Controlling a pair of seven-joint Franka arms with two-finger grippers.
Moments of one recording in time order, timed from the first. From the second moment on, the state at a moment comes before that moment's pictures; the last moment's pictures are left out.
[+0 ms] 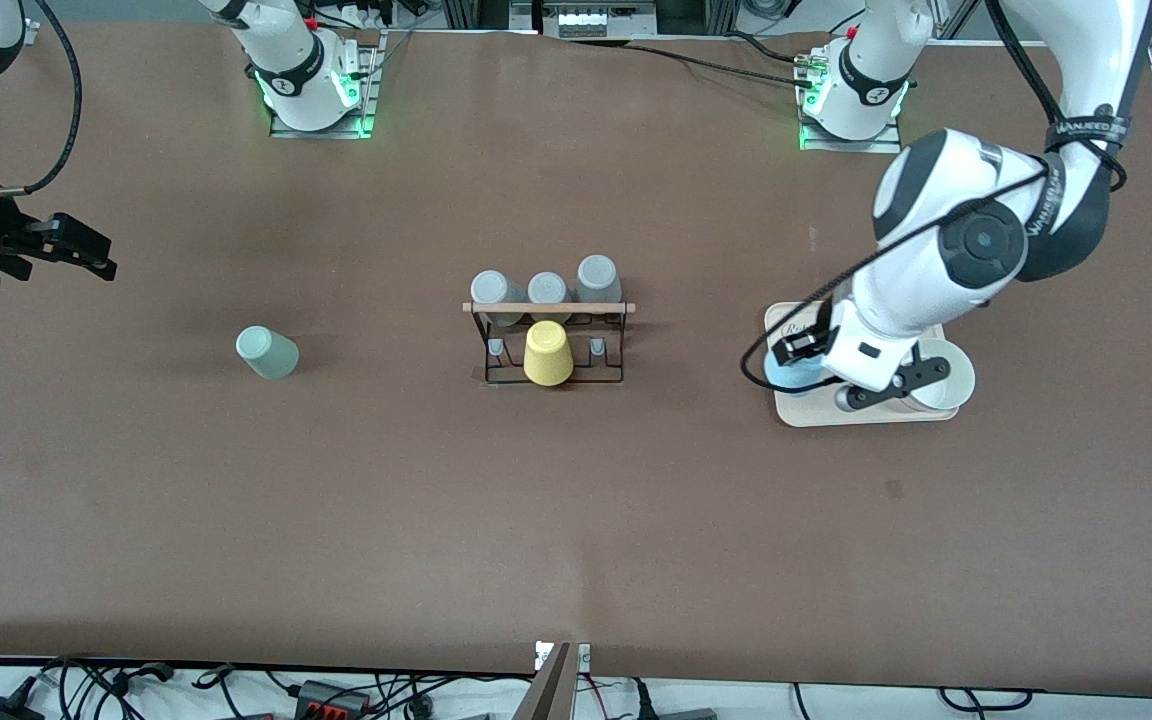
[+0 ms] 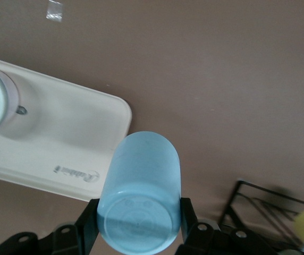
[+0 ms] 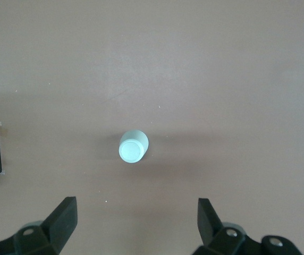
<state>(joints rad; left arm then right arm) -0.09 0.33 -0.31 -1.63 -0.01 1.90 -0.79 -0.03 0.00 0.00 -1.71 -0.02 1.72 -0.05</state>
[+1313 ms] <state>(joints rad) -0.45 0.68 -0.30 -1.24 -0.02 1.85 -1.29 -0.03 0.00 0.00 -1.71 -0.02 1.72 -0.05</state>
